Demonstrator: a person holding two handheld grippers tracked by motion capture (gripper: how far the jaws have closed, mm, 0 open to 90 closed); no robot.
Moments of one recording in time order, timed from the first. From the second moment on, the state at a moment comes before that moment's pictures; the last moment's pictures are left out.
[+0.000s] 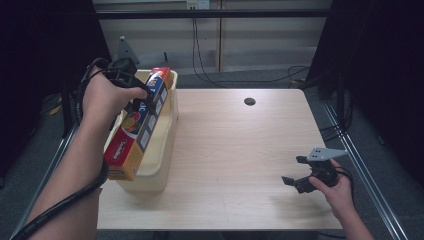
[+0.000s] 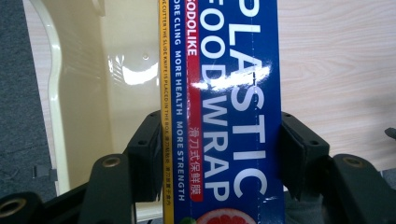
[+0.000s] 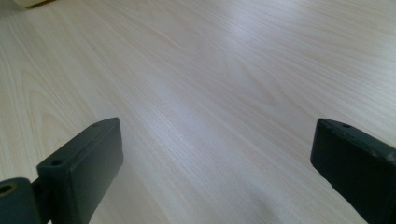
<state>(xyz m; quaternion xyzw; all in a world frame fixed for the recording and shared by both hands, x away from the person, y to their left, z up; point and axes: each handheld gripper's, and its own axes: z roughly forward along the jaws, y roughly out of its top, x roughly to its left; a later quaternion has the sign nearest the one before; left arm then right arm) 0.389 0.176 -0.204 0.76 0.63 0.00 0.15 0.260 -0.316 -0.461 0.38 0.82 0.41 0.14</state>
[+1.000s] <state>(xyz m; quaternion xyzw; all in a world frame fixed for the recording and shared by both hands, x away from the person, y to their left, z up) 0.388 0.192 -0.225 0.75 0.65 0.00 0.15 0.259 -0.315 -0.460 0.38 0.82 0.41 0.15</state>
